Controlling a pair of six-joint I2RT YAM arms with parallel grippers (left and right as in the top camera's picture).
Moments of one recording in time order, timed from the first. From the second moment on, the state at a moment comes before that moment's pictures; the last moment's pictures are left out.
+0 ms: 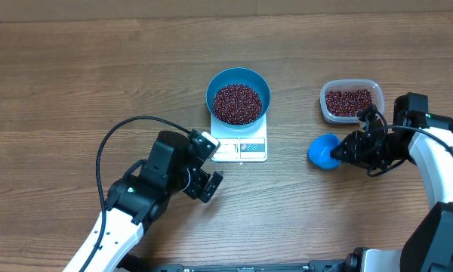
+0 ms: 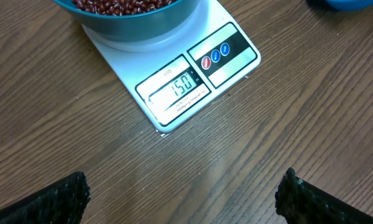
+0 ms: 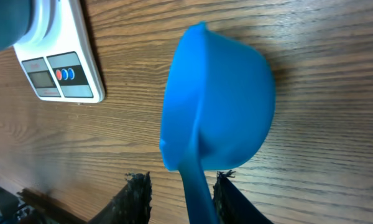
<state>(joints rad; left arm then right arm) -0.48 1.07 0.74 -0.58 0.14 0.13 -0.26 1.55 1.04 -1.06 -0.53 -0.11</state>
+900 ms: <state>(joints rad) -0.48 1.07 0.74 -0.58 0.14 0.13 -0.26 1.55 1.04 -1.00 -0.10 0.22</state>
